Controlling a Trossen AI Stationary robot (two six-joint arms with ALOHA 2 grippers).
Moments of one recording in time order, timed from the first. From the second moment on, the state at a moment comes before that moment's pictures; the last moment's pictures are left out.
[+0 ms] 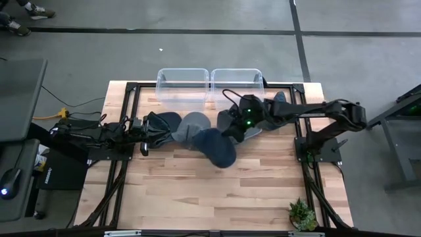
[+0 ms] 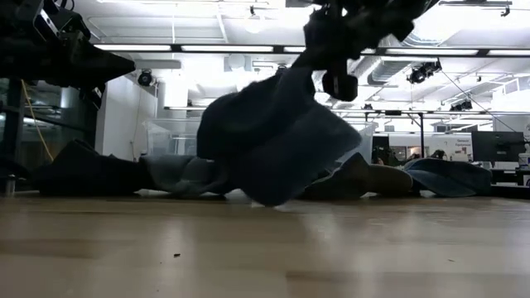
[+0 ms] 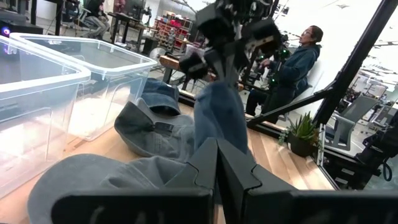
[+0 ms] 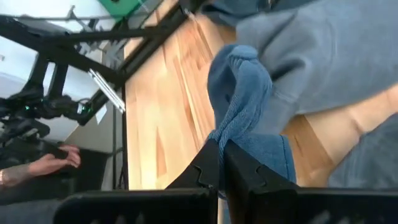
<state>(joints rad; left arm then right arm) -0.15 0.01 0.01 0.05 -0.30 -0.32 -0.20 1.43 0.99 -0.14 -0.42 0.61</state>
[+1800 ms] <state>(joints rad) -0.15 0.01 0.02 0.12 -0.38 -0.32 -0.11 1.30 0.99 0.17 -0.12 0.59</state>
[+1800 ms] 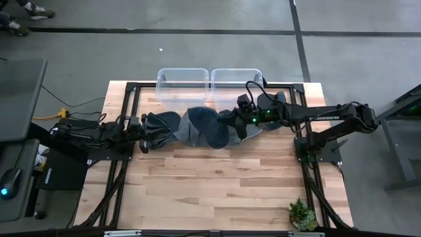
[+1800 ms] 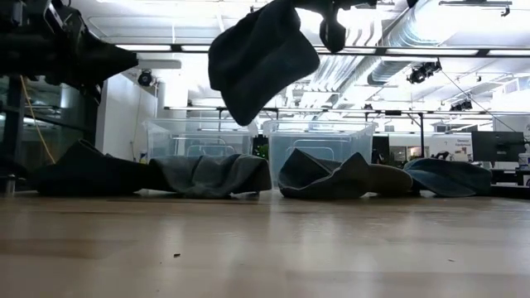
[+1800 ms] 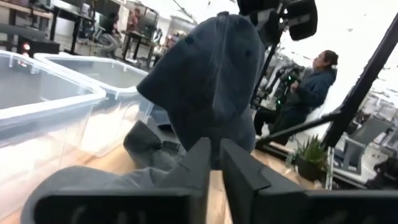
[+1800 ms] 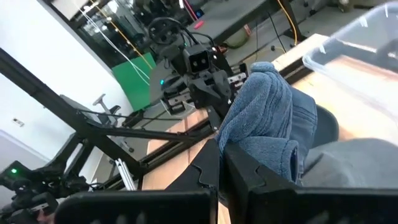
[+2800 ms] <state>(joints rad) -0.15 0.39 0.07 0.64 -0.49 -0.64 -0.12 1.30 1.28 0.07 -0.10 0.23</state>
